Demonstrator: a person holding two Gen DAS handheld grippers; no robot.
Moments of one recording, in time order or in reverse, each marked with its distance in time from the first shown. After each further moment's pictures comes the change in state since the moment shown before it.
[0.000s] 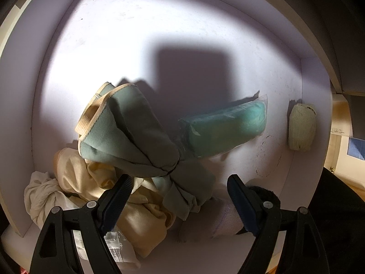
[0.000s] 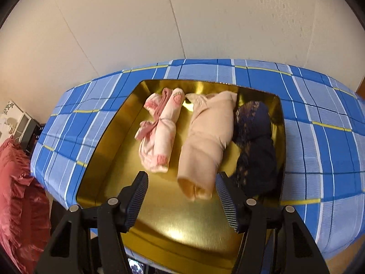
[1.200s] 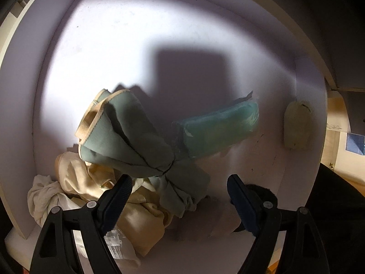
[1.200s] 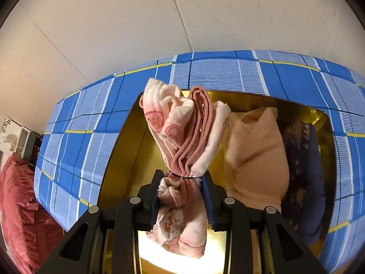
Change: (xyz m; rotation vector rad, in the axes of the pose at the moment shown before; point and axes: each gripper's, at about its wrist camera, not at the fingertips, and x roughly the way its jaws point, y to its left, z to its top) left arm -0.022 -0.008 0.006 0.024 -0.001 -0.007; right arm 0.084 0.021 0.074 0.112 0.095 0.023
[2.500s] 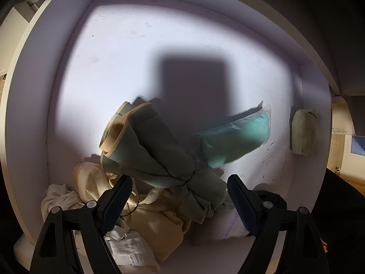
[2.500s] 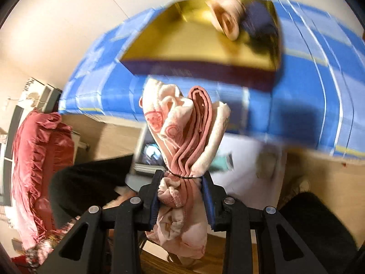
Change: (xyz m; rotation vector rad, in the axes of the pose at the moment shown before) left arm -0.004 0.021 -0.007 0.013 -0.065 0.034; right arm -0.123 -0.031 -0.278 -0.118 0.130 0.142
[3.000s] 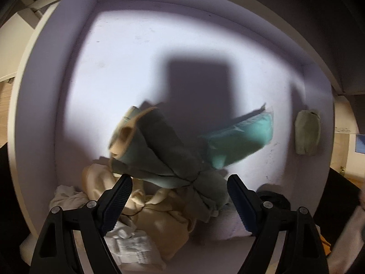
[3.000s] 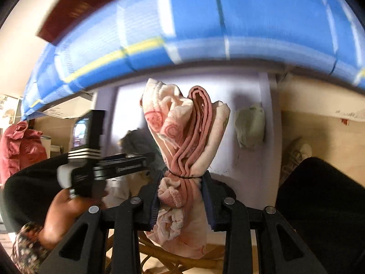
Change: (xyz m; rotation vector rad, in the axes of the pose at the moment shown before) left arm -0.004 0.000 -0.002 0.011 -0.005 0.020; right arm 0.100 -0.085 -0.056 0.168 0.121 -0.100
